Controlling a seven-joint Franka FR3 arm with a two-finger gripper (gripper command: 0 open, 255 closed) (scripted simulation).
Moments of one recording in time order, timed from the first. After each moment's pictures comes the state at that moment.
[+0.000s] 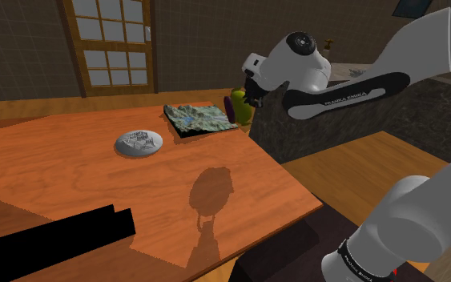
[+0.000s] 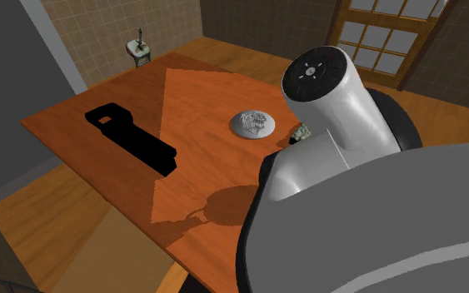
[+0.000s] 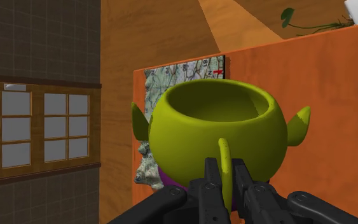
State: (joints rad) arm 0.01 -0.30 -0.04 -2.42 -0.83 2.72 -0.67
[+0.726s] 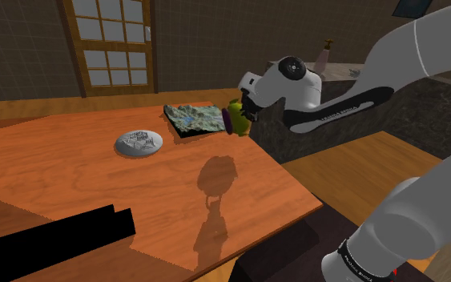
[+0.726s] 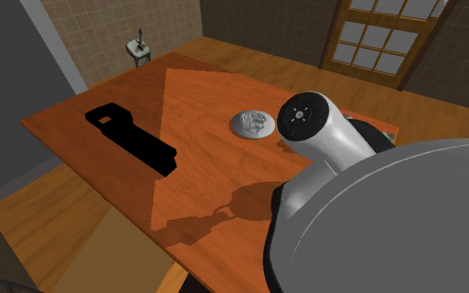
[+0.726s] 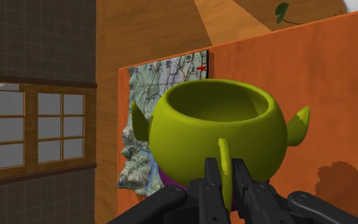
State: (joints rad) arm -0.07 -0.21 0.00 -2.45 -1.04 2.82 -0.45
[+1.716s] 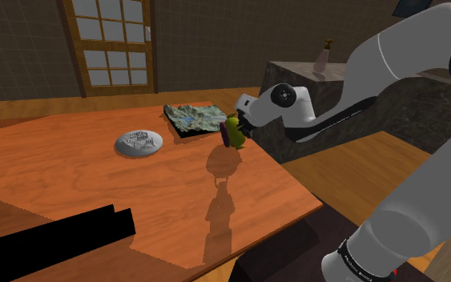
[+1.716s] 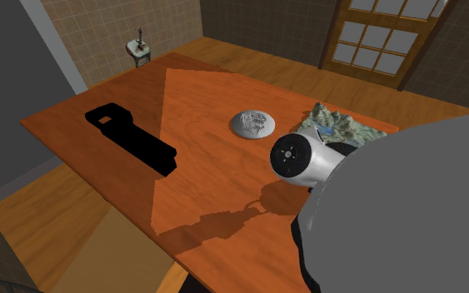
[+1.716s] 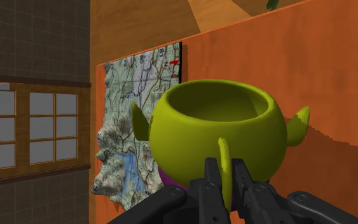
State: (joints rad) arm -0.13 -0.06 0.04 -2.44 -1.45 2.89 -0.05
